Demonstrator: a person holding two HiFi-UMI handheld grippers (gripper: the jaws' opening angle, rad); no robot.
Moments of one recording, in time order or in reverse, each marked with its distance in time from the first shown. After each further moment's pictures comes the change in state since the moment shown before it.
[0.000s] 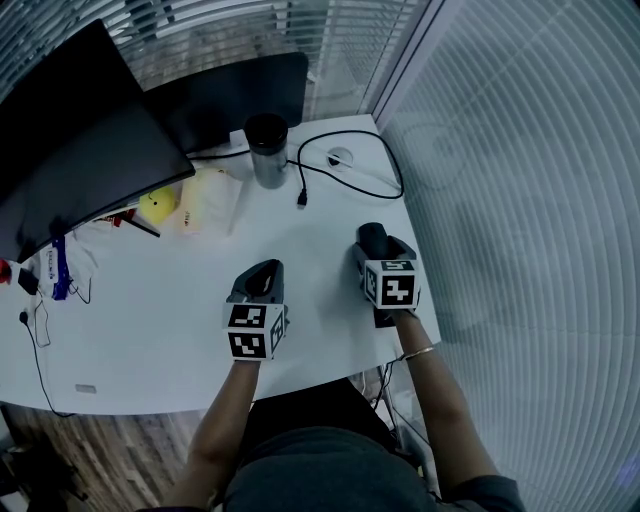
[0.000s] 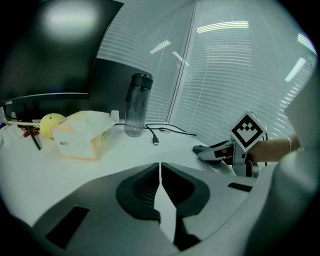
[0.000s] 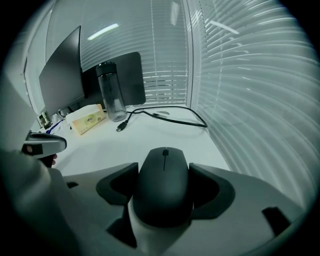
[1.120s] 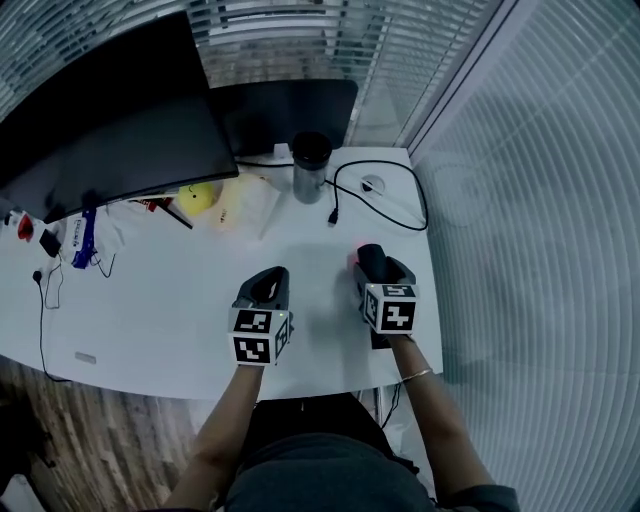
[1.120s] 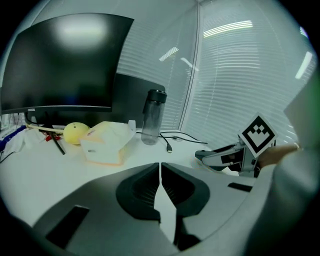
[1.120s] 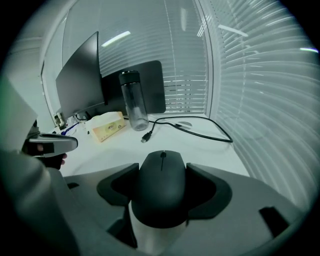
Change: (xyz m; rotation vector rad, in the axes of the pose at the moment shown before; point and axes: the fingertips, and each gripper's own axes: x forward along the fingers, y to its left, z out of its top) left arm -0.032 0.026 0.014 -0.041 -0.075 0.134; right arm -0.008 0.055 0.025 -0.068 -0.072 0.127
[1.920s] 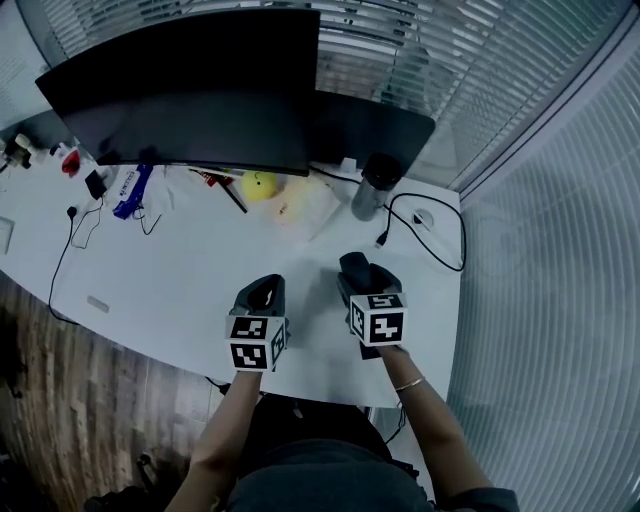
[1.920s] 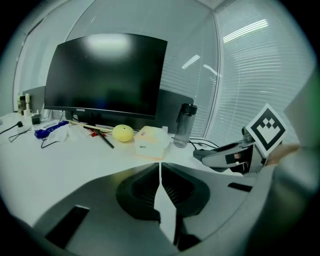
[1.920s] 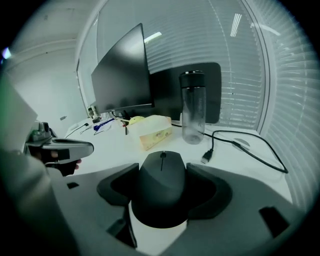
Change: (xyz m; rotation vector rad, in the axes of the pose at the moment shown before) left arm -0.068 0.071 -0.017 -0.134 -0.083 0.256; right arm 0.018 0.132 0.032 -0.215 -0.028 0.291
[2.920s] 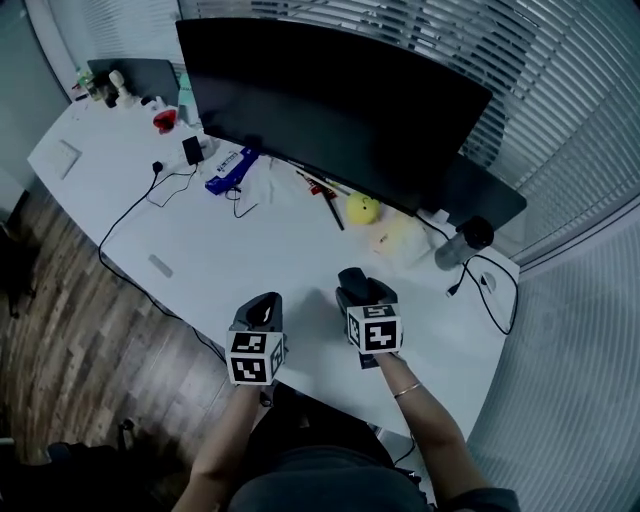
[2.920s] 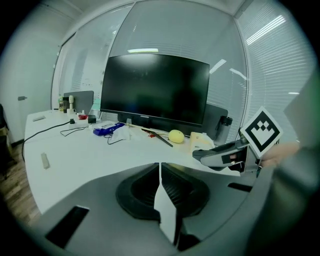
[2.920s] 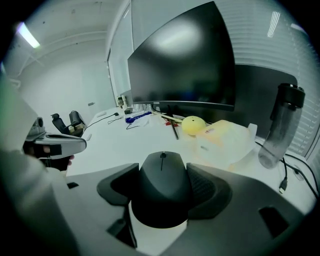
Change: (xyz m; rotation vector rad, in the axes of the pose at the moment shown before) left arm -0.117 0.145 -0.027 -0.138 -0.057 0.292; right arm 0.066 0.177 0.027 -0.229 0.033 0.230
